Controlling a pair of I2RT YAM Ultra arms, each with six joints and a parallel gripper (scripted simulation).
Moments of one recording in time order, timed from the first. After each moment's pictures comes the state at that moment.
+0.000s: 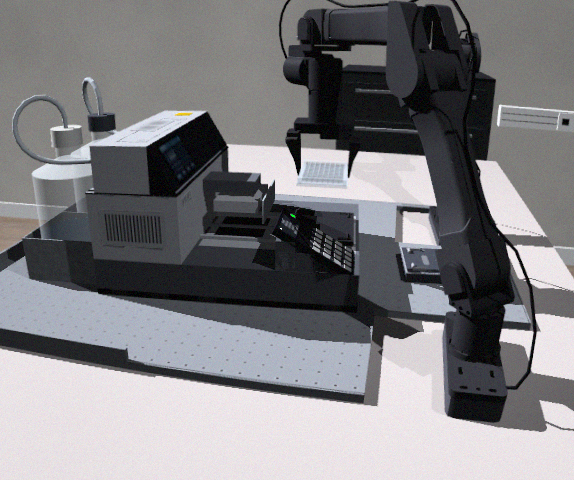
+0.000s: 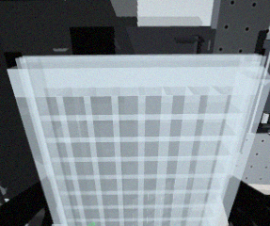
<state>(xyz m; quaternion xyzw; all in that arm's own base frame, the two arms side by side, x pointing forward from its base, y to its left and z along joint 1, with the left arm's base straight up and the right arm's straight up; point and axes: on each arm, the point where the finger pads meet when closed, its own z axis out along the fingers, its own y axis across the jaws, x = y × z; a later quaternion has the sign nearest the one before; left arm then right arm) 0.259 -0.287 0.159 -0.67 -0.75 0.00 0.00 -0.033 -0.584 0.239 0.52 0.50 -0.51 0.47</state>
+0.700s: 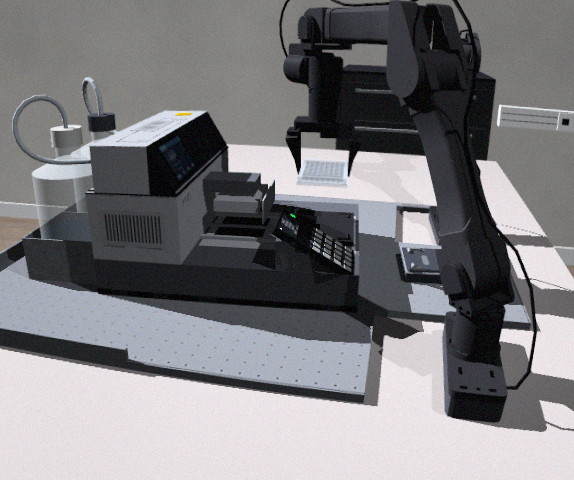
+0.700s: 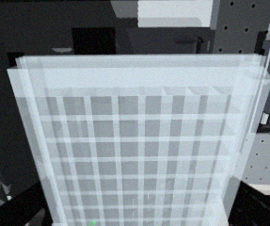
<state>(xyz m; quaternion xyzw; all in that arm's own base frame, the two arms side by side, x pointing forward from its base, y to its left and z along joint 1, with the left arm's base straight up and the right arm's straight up) 0.259 -0.287 0.161 -0.67 -0.75 0.00 0.00 -0.033 -0.584 0.239 0.52 0.50 -0.51 0.47</state>
